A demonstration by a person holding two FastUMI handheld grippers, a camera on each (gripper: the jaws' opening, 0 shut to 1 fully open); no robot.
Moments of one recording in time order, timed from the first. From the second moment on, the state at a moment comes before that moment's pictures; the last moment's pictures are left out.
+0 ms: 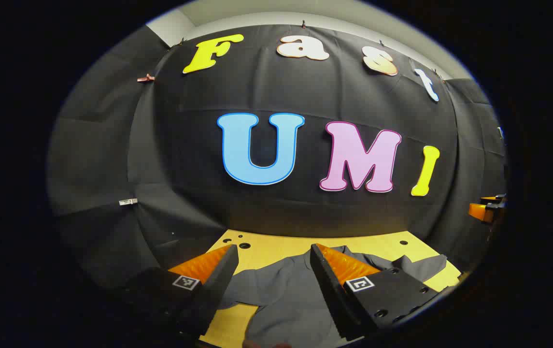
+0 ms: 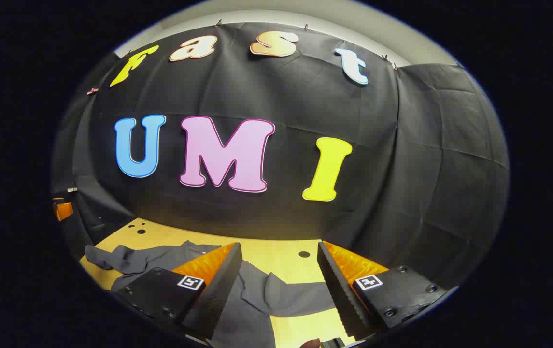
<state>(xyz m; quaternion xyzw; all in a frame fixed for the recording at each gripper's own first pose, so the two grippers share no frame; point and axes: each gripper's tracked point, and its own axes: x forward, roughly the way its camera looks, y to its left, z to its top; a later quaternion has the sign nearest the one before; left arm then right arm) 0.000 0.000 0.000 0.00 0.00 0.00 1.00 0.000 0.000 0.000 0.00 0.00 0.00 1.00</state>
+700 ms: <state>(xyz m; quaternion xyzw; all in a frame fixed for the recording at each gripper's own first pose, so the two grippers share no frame) 0.014 -0.006 -0.004 0.01 0.00 -0.02 1.00 -0.002 -0.008 -0.002 0.00 0.00 -0.02 1.00</state>
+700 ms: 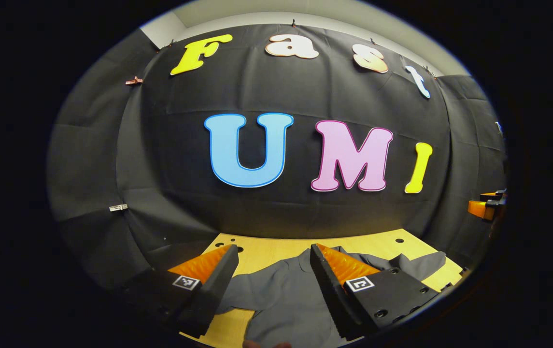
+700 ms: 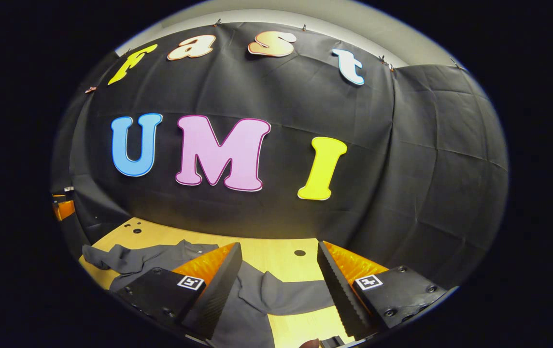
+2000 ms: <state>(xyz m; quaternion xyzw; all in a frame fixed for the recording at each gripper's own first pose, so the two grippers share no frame) 0.043 -0.109 -0.023 0.03 0.04 0.01 1.00 0.132 -0.180 -0.140 0.00 0.11 -0.06 0.99</state>
